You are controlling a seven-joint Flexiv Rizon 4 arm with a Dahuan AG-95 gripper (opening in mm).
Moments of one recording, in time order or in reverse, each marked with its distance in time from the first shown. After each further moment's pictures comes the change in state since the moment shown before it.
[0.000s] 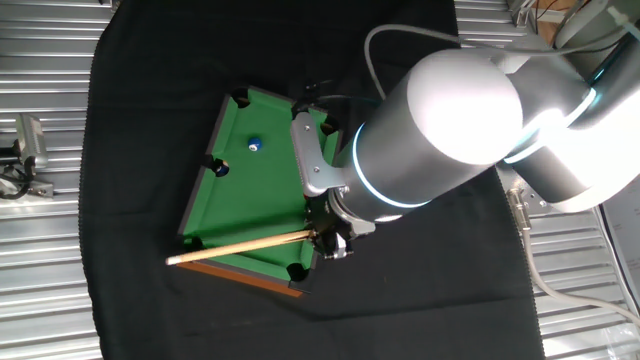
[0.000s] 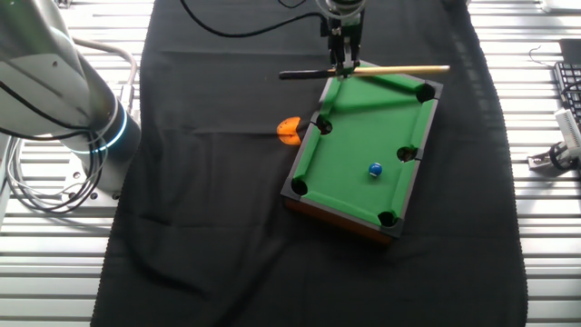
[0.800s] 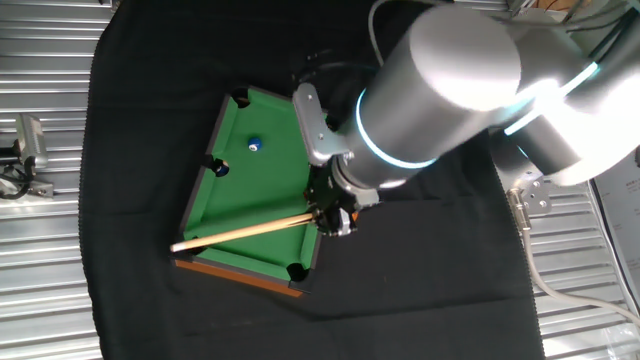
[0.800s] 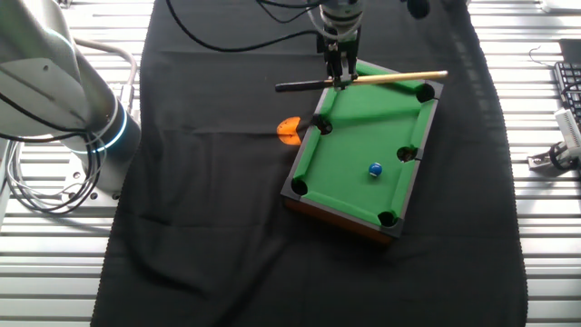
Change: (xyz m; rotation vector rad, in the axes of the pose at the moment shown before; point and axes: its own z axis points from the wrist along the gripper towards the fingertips) arm 0.009 -0.031 -0.007 -0.043 -0.009 -0.037
